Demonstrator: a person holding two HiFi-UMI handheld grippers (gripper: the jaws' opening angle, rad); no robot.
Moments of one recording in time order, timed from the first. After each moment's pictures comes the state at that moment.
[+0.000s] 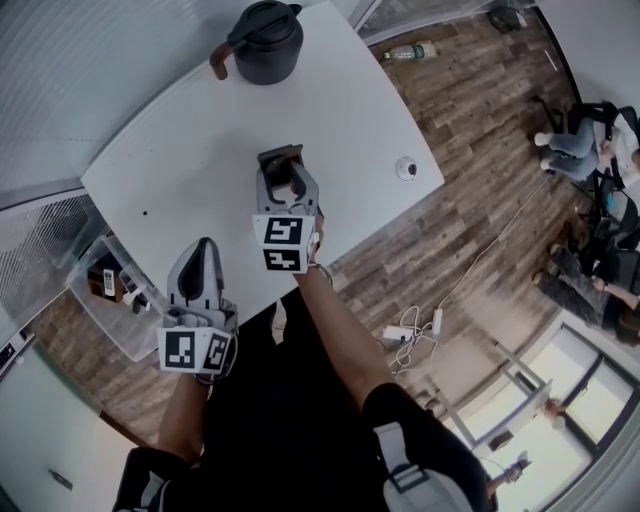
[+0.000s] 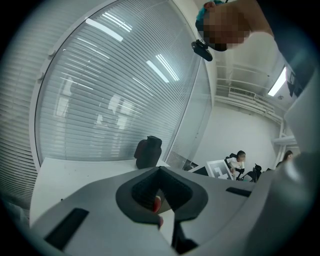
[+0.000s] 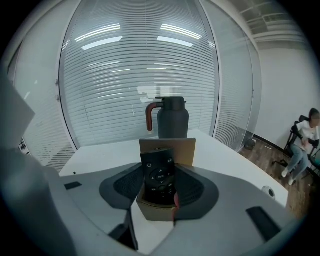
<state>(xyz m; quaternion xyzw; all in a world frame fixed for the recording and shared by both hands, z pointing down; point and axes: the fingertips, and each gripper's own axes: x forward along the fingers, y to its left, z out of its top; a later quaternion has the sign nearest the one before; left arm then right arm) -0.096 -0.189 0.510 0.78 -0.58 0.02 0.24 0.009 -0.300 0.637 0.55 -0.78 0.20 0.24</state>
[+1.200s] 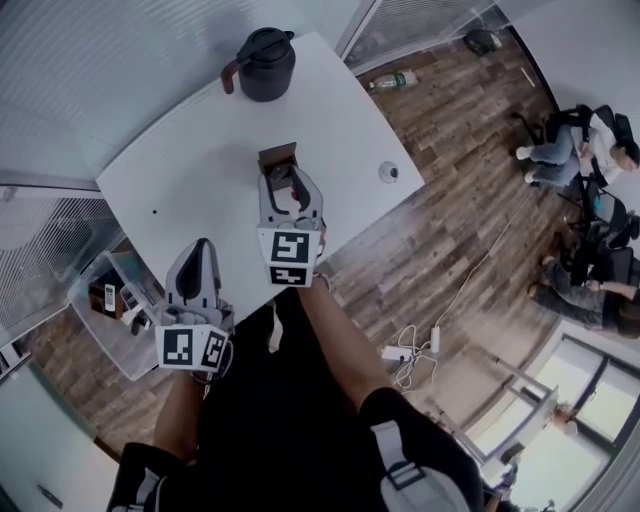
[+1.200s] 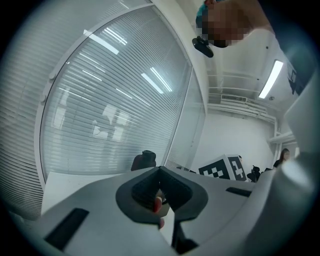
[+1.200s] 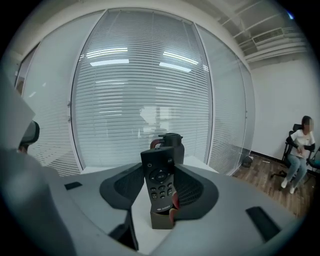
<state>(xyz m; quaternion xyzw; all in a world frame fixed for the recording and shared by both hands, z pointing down) -0.106 -0.146 0.454 0.80 -0.58 -0.02 0.18 0.011 -0.264 0.527 0.57 -0.80 0.11 0.15</state>
